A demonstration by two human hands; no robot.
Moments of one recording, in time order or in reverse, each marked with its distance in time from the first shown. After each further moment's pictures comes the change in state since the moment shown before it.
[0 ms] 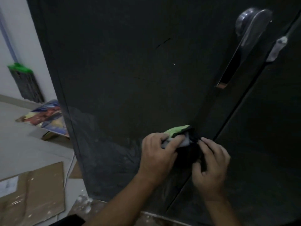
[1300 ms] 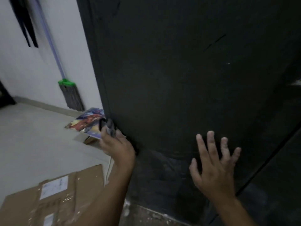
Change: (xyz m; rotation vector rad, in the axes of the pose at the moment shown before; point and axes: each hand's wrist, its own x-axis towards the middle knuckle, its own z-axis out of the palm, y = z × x) left_hand -0.018 -0.186 -0.070 0.071 0.461 -0.957; right_hand -0.018 -0.054 0.098 -0.400 -0.114 -0.183
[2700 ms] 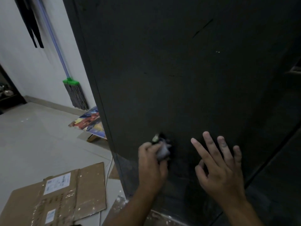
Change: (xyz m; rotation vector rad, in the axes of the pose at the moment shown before) left_hand -0.107 0.003 0.005 -0.081 -0.463 0.524; right_hand 0.001 0.031 0.000 0.082 0.048 -0.128
